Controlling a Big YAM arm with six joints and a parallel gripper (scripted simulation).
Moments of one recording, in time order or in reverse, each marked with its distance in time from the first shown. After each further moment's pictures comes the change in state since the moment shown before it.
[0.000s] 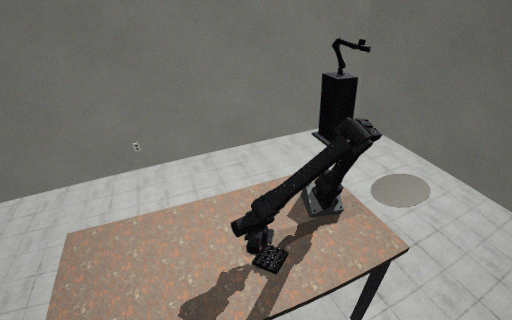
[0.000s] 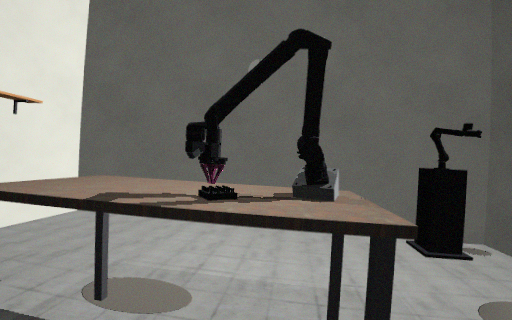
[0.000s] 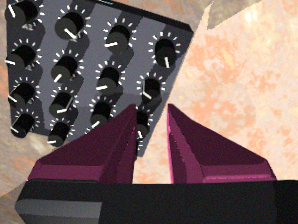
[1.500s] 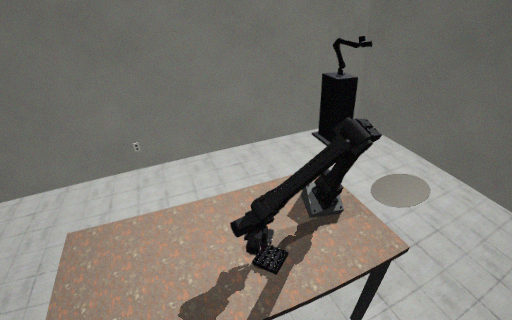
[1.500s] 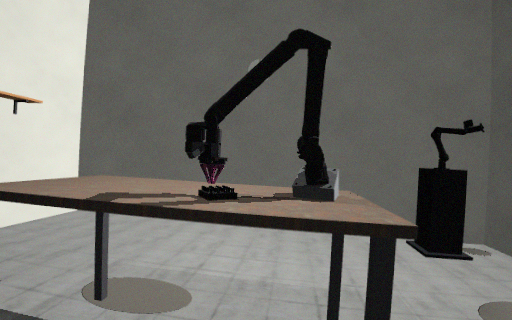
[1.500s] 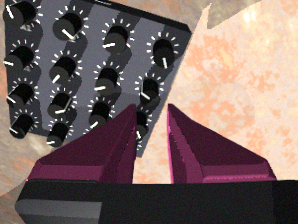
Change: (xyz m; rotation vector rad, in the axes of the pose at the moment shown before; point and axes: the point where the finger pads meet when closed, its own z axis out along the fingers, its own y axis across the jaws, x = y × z) arm 0.000 -0.001 0.000 0.000 0.001 0.003
